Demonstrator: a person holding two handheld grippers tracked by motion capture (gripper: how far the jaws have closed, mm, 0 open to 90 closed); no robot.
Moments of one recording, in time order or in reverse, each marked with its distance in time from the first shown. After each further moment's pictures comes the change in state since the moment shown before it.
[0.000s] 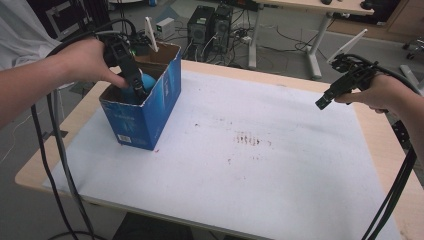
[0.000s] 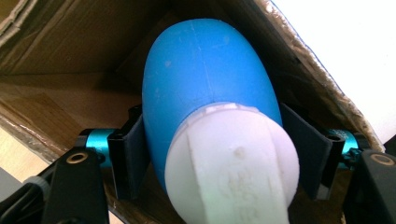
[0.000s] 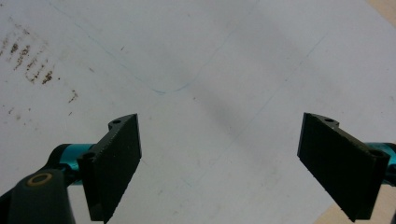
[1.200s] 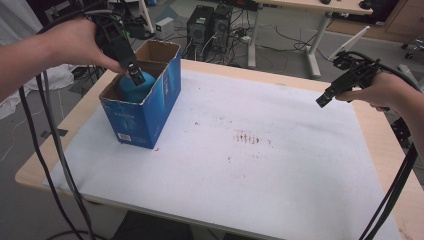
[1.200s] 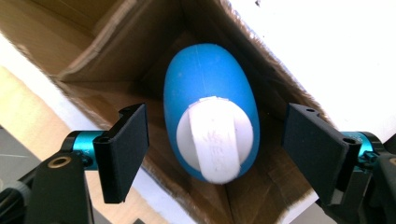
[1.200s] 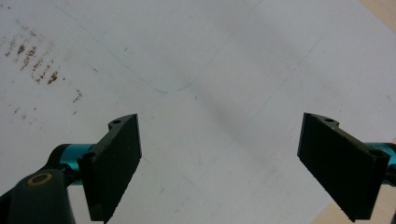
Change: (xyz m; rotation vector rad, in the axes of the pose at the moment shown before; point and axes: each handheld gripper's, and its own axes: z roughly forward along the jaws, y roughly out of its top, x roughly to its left) left arm -0.005 0.001 -0.044 -0.069 0.067 0.026; right arm 0.001 -0.003 -0.006 -0.018 0.002 0.000
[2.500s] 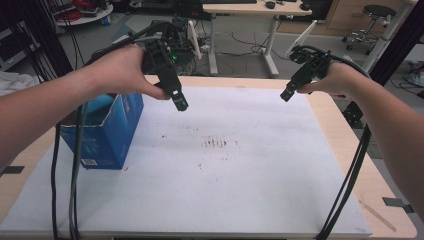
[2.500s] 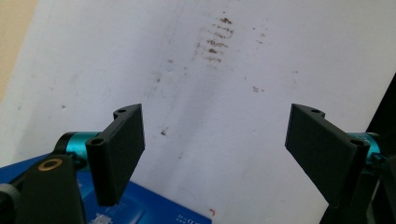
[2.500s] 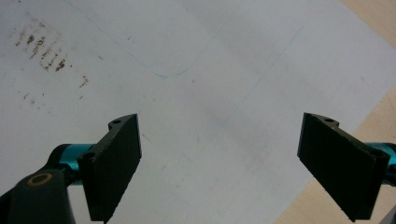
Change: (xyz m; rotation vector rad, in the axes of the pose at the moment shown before) left arm -0.127 0.125 0.030 -0.070 -0.095 0.364; right arm 0.007 -0.020 -0.028 -0.028 -0.039 0.011
